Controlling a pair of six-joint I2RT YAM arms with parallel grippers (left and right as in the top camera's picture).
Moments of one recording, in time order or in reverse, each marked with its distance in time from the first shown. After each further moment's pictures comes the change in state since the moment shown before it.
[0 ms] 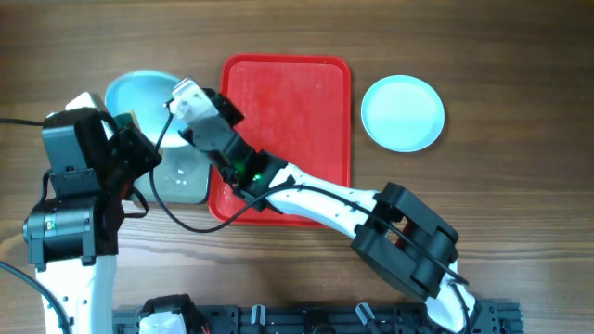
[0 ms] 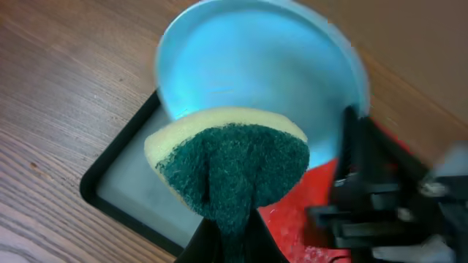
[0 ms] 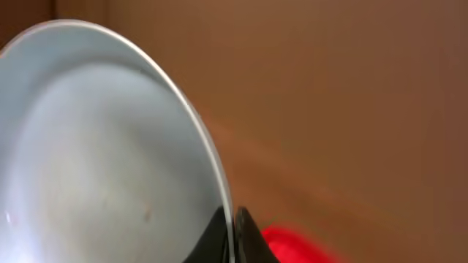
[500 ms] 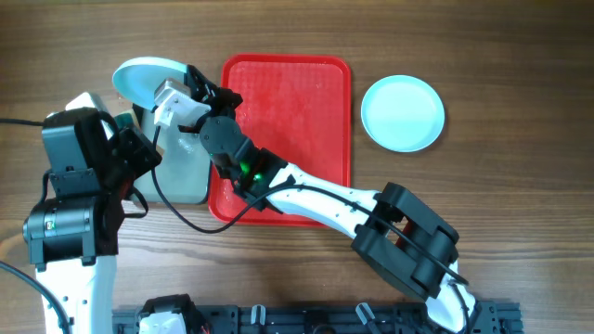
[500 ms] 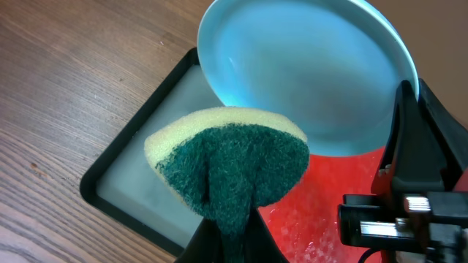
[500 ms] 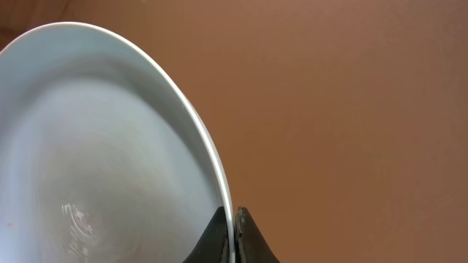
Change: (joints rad) left arm 0.000 0.000 0.000 0.000 0.000 0.000; right arm 0.000 0.000 0.000 0.157 0.050 -0.417
